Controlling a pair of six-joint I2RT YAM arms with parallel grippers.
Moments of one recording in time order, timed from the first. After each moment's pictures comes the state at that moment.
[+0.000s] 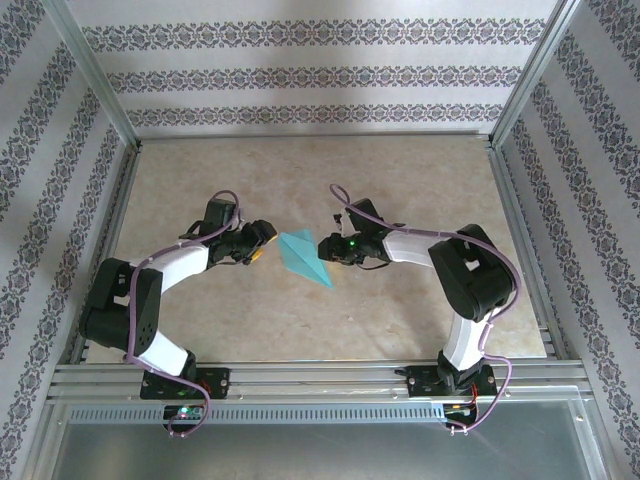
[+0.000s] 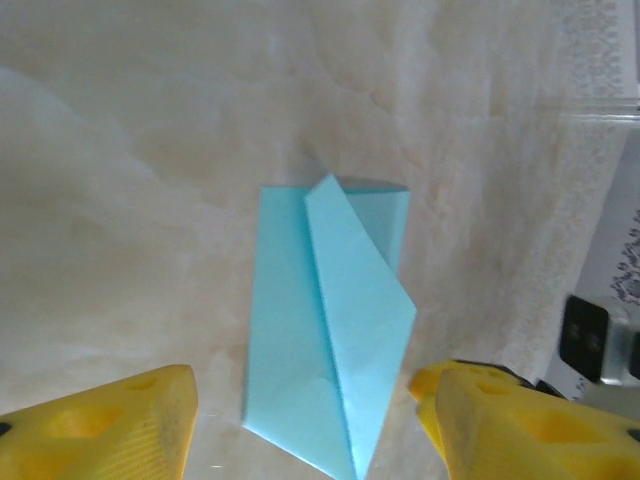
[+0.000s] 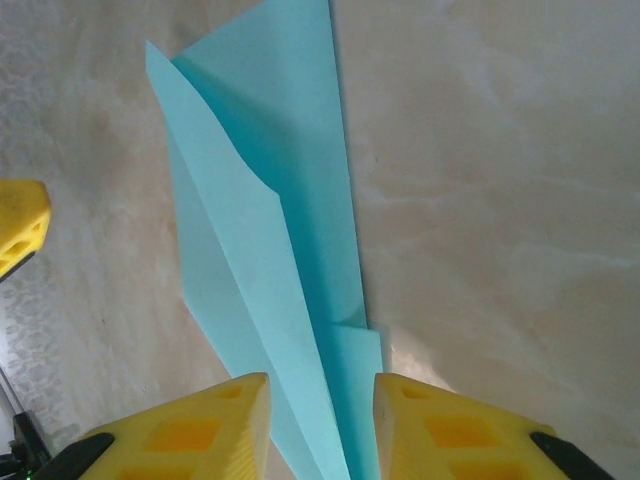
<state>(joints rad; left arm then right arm) -0.24 1.54 0.76 -0.06 0.45 -0.99 0.53 1.84 0.97 -0.08 -0.52 0.64</state>
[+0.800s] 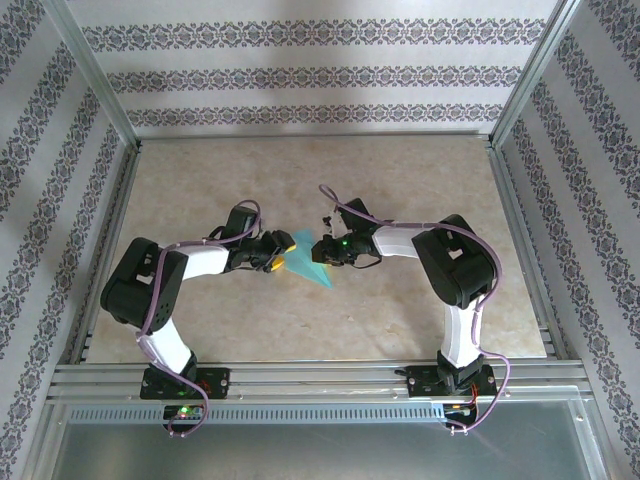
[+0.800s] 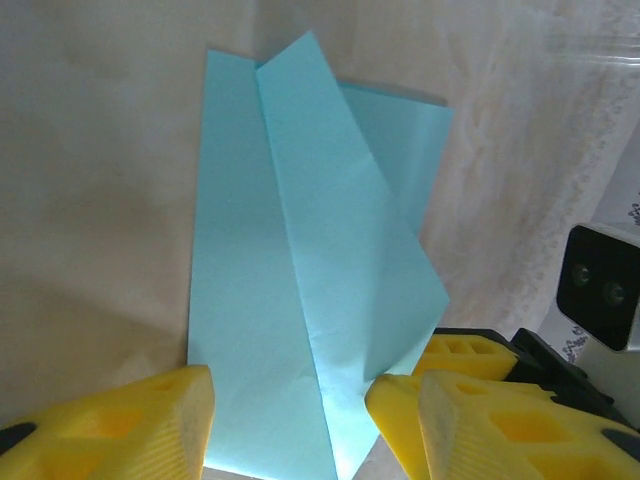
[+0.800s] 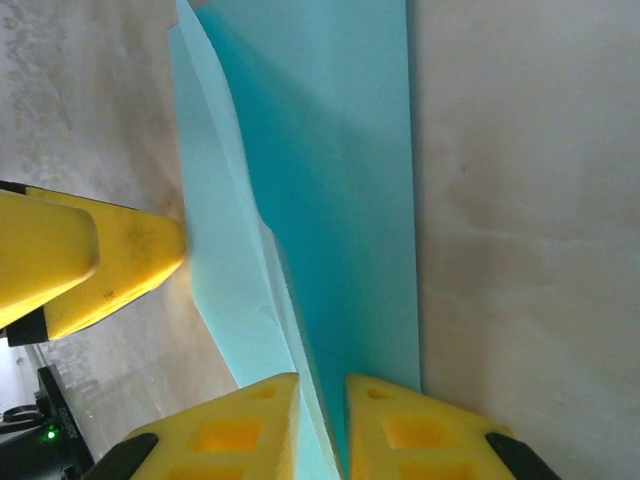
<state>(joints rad) -0.34 1.72 0.76 0.09 0.51 -1.11 0.53 1.96 1.05 -0.09 -0.65 0.60</state>
